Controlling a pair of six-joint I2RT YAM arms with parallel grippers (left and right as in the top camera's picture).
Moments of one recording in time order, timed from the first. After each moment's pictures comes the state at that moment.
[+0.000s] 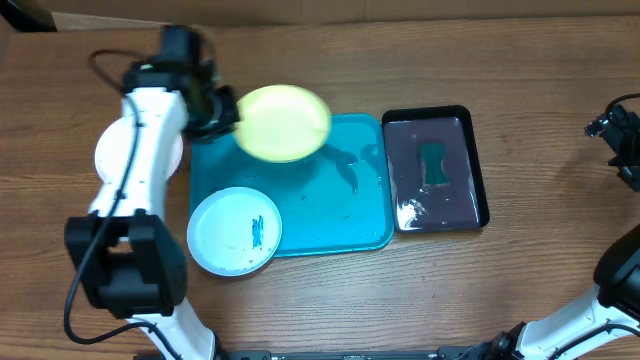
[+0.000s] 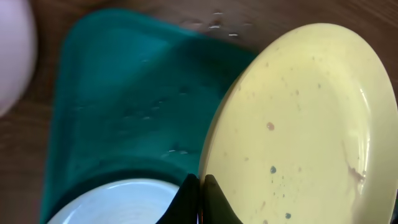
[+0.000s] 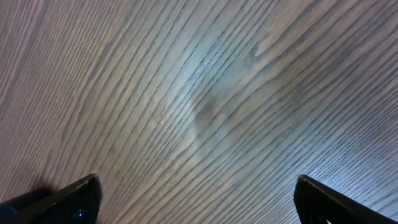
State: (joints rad) left arm 0.03 1.90 1.70 -1.11 0.21 -0.36; right arm -0.59 1.93 1.60 -0.95 -0.15 0.36
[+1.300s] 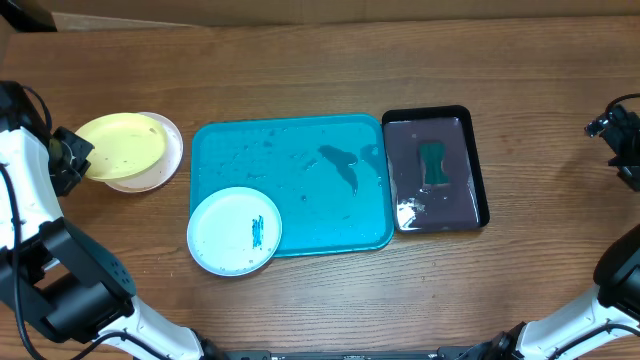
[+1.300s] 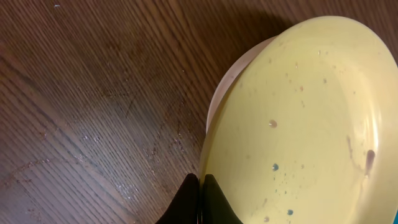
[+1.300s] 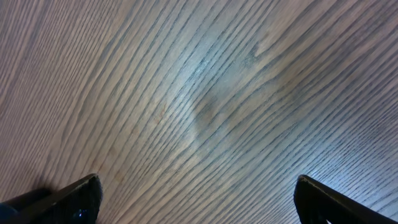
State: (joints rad) left arm 0.59 1.92 1.66 -1.05 -0.06 -0.48; right arm -0.59 1.93 1.60 -0.95 -0.15 0.35
